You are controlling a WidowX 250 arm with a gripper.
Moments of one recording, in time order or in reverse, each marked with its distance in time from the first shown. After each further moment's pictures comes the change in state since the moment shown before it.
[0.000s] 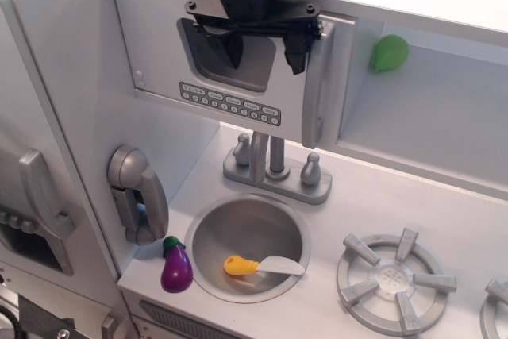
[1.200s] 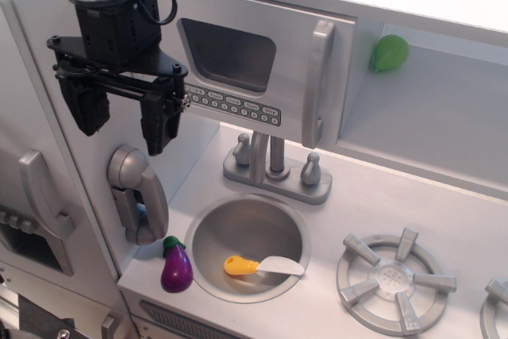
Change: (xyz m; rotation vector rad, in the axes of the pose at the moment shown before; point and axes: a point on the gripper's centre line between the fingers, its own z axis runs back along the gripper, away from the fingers) arm -0.094 0.070 0.050 0.116 0.499 -0.118
